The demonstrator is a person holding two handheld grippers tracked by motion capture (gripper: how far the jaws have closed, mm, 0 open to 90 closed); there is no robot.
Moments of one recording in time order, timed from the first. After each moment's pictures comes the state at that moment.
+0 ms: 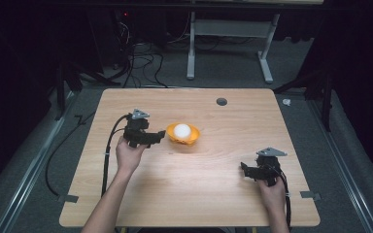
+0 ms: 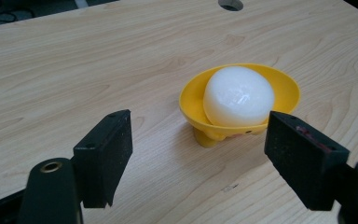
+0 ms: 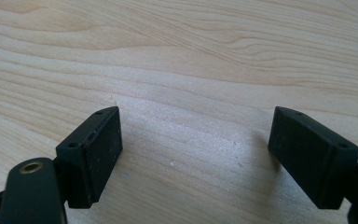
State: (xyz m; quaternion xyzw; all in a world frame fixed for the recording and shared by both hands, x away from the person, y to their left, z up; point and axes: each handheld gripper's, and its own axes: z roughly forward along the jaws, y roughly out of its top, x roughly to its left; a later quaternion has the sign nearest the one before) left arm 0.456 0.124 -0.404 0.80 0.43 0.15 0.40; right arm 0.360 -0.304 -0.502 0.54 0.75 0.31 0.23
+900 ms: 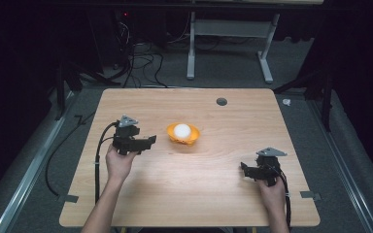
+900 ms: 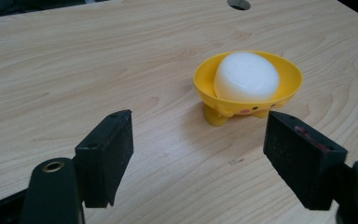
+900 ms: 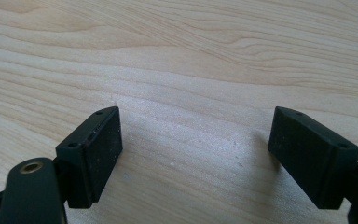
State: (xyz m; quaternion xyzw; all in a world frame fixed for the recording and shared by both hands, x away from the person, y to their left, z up) left arm 0.432 0.151 -0.406 0.78 0.44 0.15 0.41; right arm 0.360 -0.304 -0.502 0.54 0.75 0.31 0.23
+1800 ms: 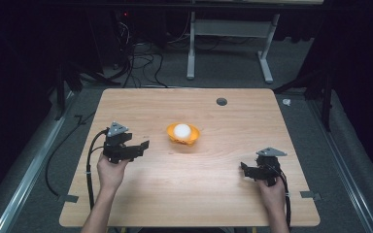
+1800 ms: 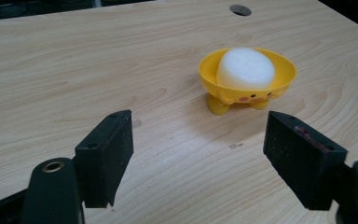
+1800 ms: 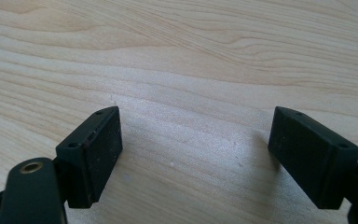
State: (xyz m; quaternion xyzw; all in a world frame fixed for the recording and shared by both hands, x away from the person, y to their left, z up) left arm 0.405 0.172 -0.405 0.76 0.45 0.17 0.43; right arm 0.360 -0.304 -0.502 0.54 0.75 0.31 0.23
